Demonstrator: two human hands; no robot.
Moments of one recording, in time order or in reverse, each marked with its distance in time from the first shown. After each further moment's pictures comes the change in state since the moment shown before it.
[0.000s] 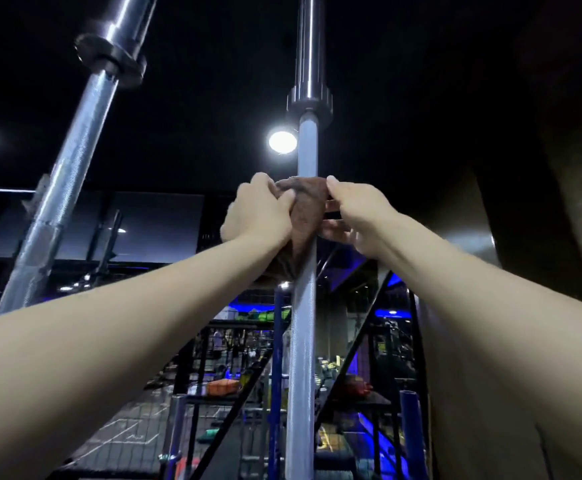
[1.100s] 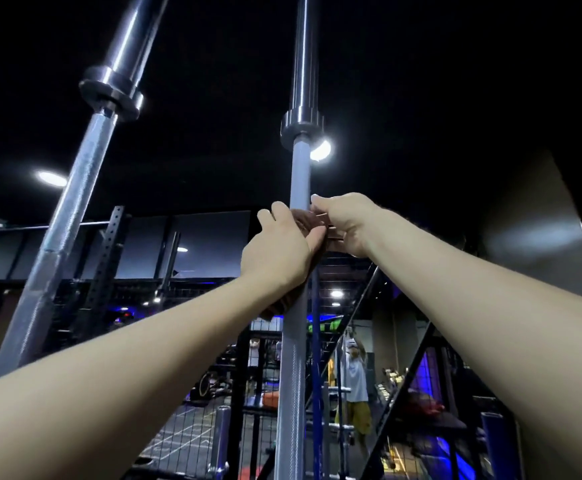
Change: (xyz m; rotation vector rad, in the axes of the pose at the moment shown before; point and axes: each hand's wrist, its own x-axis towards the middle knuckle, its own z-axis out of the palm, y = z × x) left_hand -0.015 0.005 0.060 0.405 -0.087 0.094; right_hand 0.063 0.033 -0.017 0.073 -0.144 0.119
